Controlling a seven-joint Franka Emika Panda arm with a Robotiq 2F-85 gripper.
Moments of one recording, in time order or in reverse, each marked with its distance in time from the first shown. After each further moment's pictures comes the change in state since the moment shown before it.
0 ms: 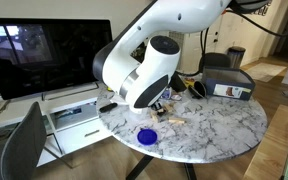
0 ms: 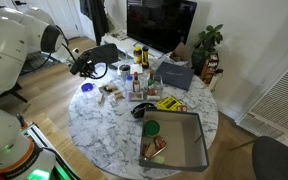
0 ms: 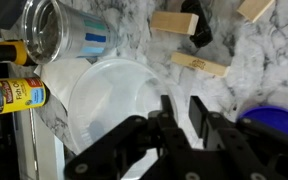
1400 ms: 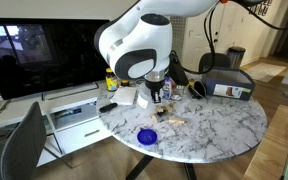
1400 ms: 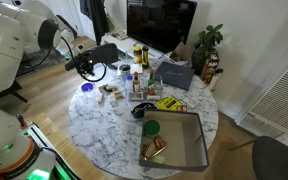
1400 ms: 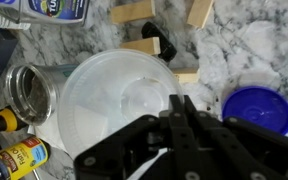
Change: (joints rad) arm -0.008 -0.056 -0.042 0.118 0.351 0.003 0.000
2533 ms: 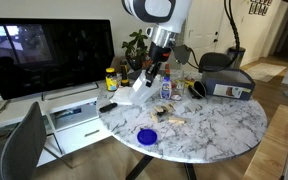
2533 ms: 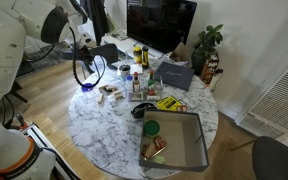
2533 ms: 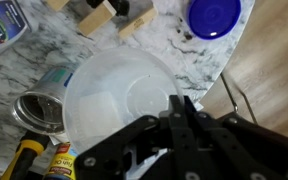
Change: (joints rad) arm -0.498 -0.176 0.424 -0.178 0.128 -0.230 0.280
